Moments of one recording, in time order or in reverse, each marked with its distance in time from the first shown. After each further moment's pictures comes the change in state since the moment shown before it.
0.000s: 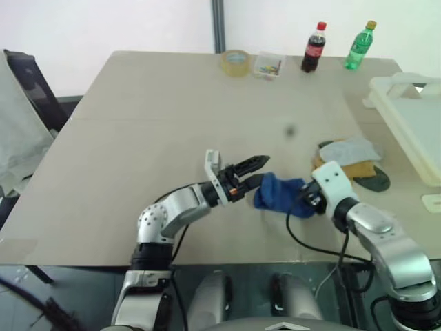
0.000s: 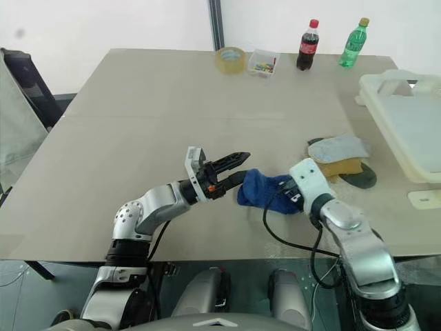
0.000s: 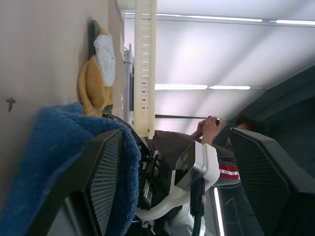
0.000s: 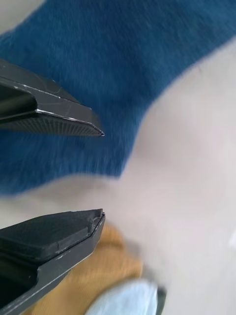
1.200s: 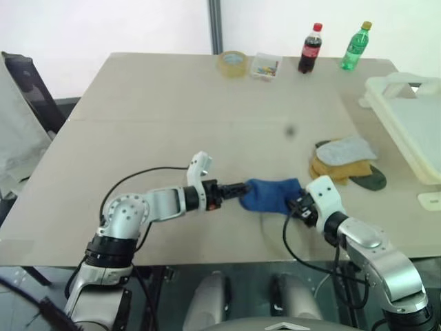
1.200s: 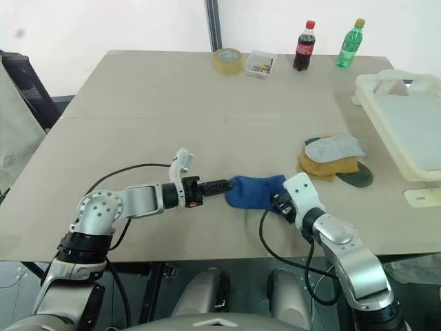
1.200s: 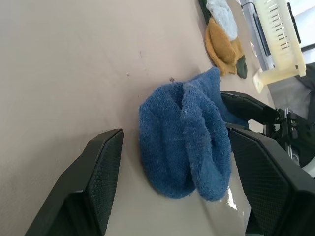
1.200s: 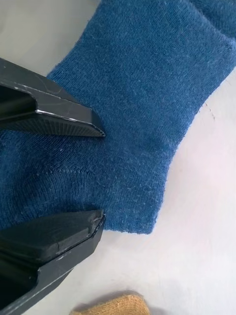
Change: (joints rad) left arm -0.039 0.351 -0.079 -0.149 0.625 0.150 -0.337; right arm 0.123 0.030 0.137 0.146 0.078 -0.291 -0.075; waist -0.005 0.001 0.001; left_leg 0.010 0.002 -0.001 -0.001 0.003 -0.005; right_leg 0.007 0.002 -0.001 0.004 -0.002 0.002
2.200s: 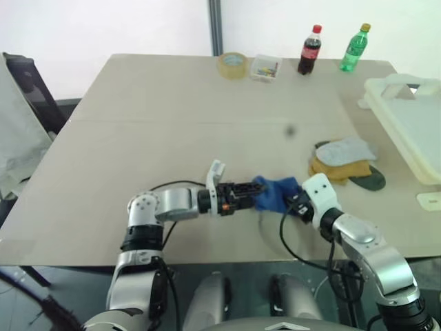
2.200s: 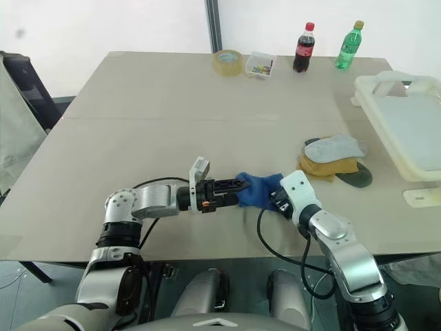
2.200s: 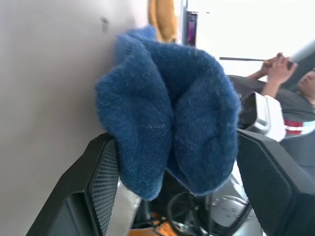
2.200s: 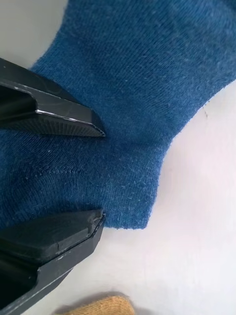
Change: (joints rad) left arm -0.087 -0.292 0.199 0.384 -0.379 0.276 0.299; right arm -0.044 0.012 0.025 0.062 -0.034 -0.041 -0.004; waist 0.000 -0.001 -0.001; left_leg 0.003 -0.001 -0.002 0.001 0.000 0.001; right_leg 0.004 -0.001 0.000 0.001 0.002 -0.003
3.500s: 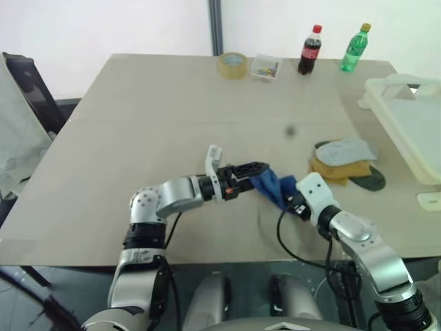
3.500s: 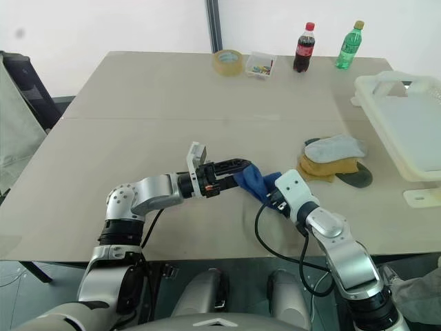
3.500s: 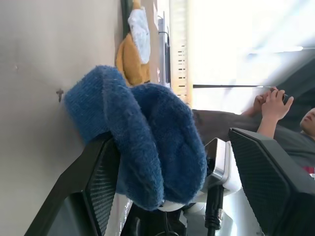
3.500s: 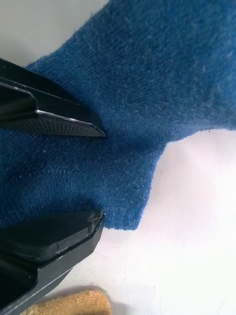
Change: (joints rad) left arm -0.015 0.024 -0.040 -0.090 -0.089 -0.186 0.017; right arm -0.018 -0.022 0.061 0.011 -0.096 -0.040 0.024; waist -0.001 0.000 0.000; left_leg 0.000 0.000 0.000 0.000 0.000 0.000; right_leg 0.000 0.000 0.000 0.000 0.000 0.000
